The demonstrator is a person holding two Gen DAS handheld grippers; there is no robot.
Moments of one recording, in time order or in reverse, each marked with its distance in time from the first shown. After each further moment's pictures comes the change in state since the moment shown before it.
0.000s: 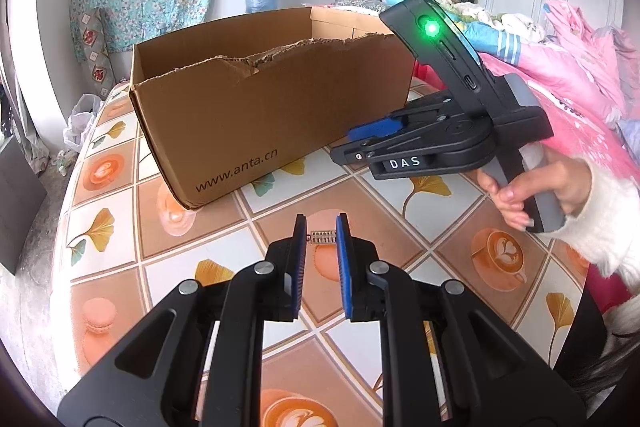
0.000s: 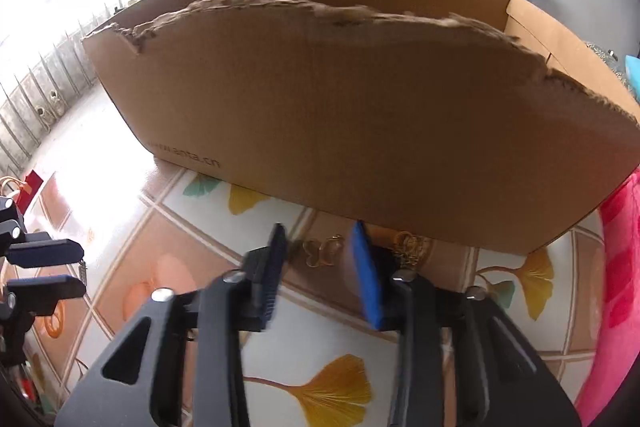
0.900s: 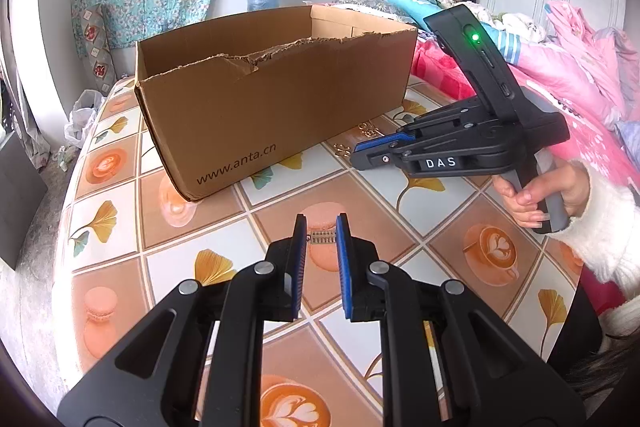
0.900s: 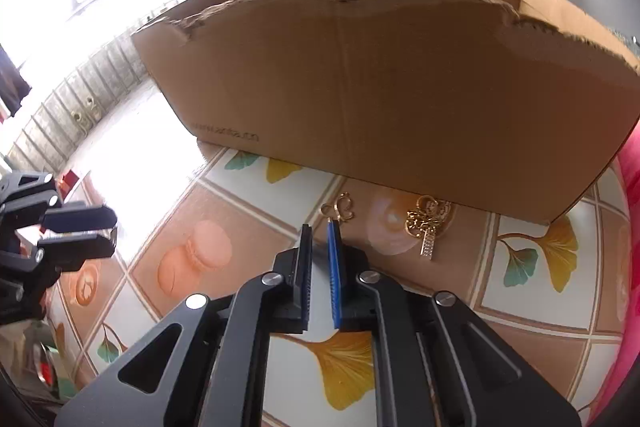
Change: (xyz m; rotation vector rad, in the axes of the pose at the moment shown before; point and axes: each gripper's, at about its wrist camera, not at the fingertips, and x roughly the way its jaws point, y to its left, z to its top) left arm -0.007 0.000 -0.001 -0.010 0.010 0.001; right arm -0.010 -0.022 -0.033 -0.021 -0.015 0.138
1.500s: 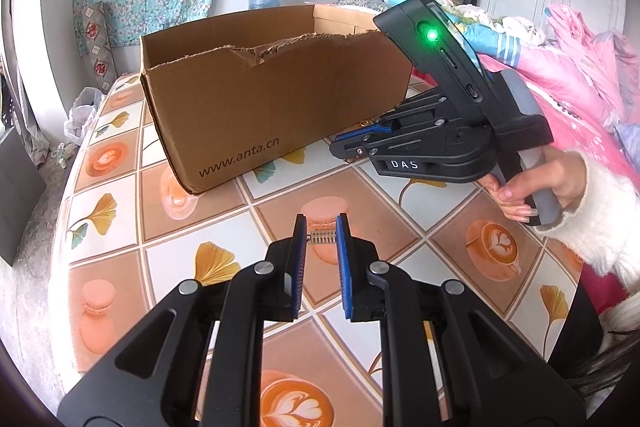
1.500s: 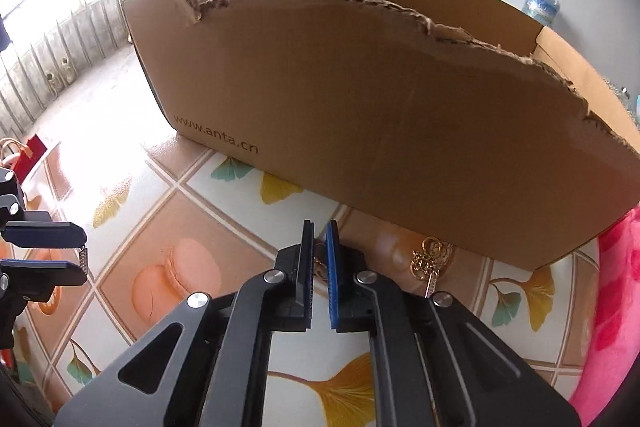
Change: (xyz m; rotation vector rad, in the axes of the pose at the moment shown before) left arm 0.001 0.001 -0.006 -0.015 -0.007 -0.004; right arm 0.011 0.039 0.015 -0.109 0.028 -0.170
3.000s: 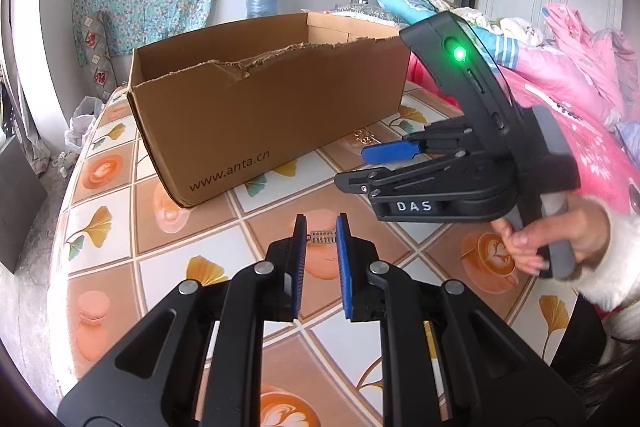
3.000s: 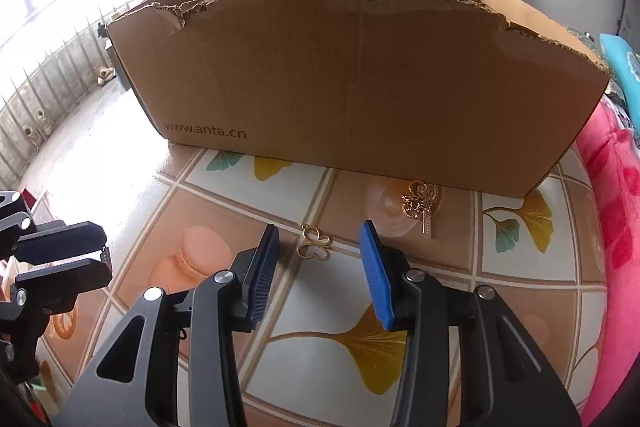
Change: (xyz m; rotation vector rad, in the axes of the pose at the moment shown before) left arm -0.002 -0.009 0.004 0.019 -0.033 0.002; right arm 0.013 0.008 -0.018 0.208 -0.032 -0.051
